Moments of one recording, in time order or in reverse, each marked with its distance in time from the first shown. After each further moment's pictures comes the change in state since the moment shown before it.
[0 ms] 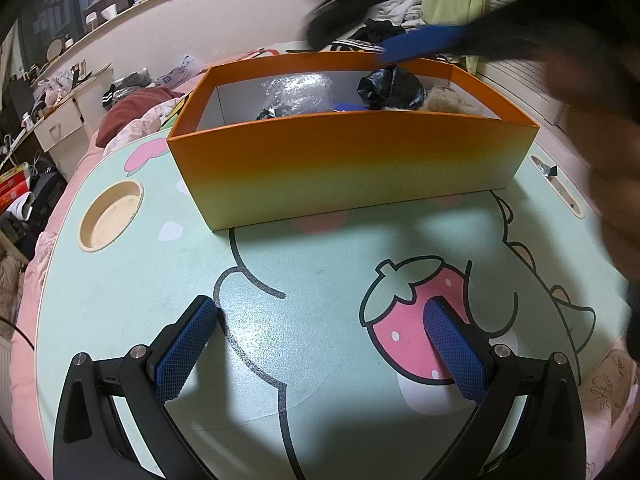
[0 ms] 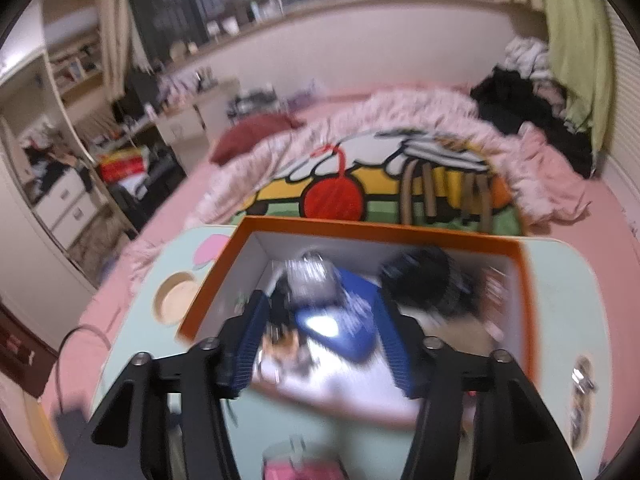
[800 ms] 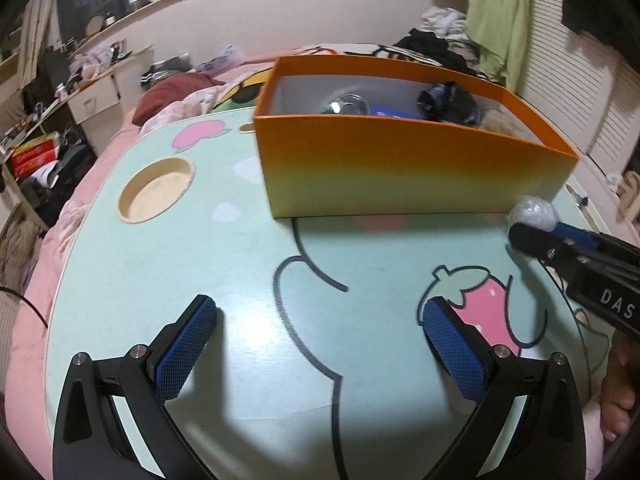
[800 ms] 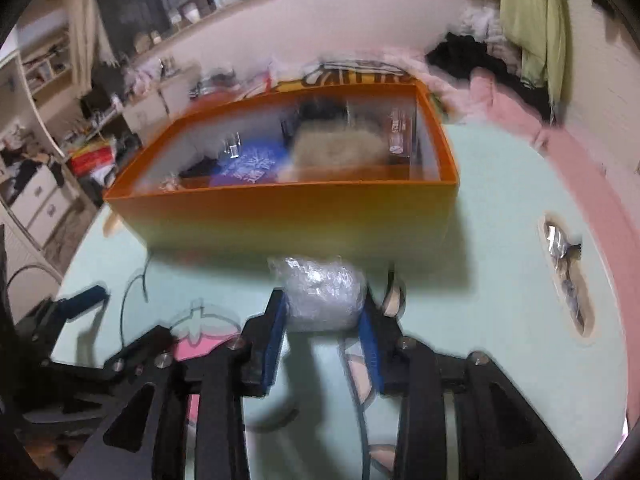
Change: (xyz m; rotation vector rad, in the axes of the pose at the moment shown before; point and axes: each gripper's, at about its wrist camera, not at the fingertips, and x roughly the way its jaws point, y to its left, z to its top) left arm -0.007 0.020 -0.001 -0.121 -0.010 0.091; right arm -0.030 -0.068 -0.126 0.080 0.003 -0.095
